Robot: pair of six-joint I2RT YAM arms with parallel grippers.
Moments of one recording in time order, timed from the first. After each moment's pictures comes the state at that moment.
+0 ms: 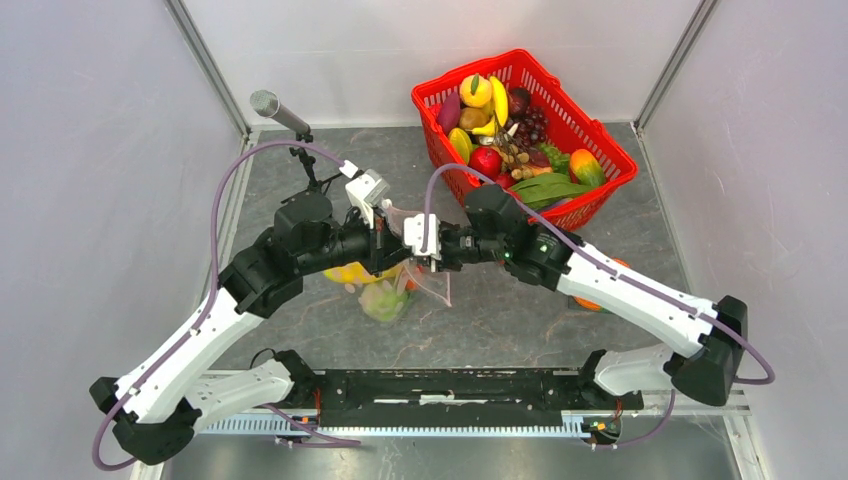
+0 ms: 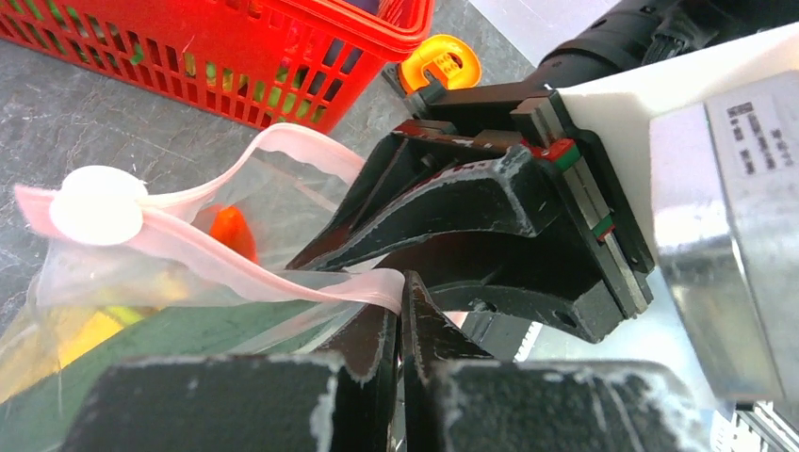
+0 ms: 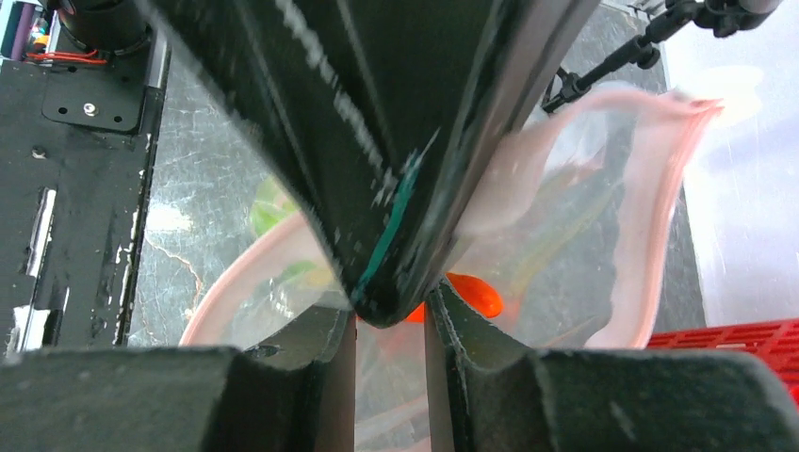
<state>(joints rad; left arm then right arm) -0.77 0.93 1.15 -0.55 0.29 -0.33 0.96 1.29 1.20 -0.34 -0.40 -0.59</state>
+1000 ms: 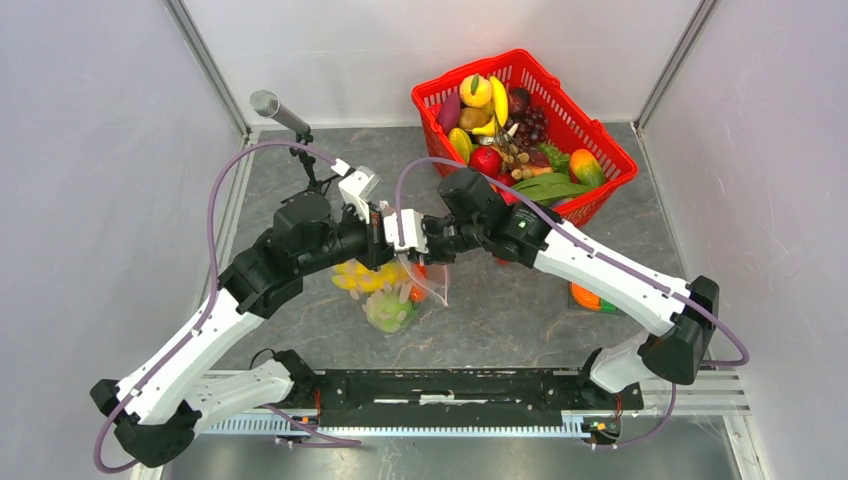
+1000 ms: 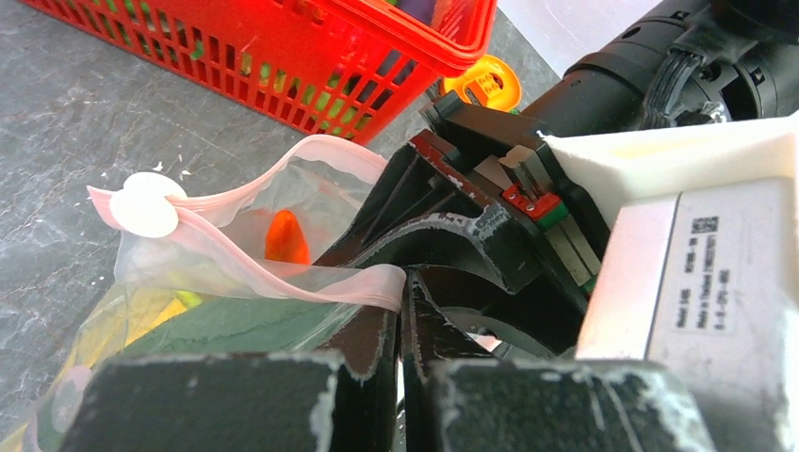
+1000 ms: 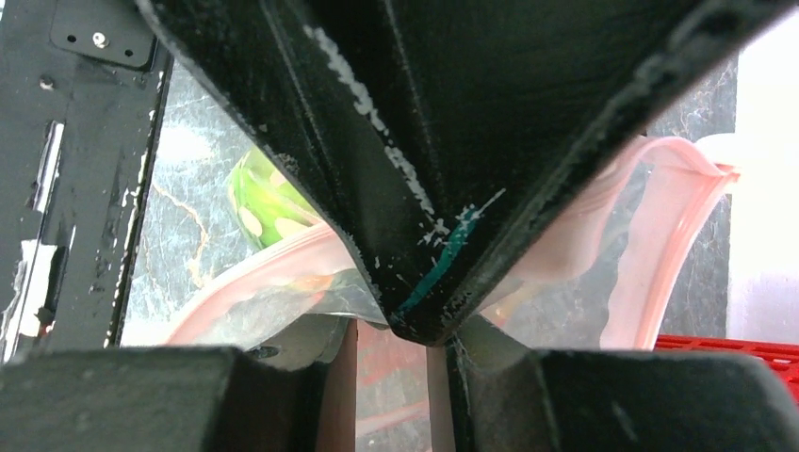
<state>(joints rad) -0.76 0.92 1.12 -0.52 0.22 -0.34 0.95 1.47 1.46 -0.64 -0.44 -0.72</state>
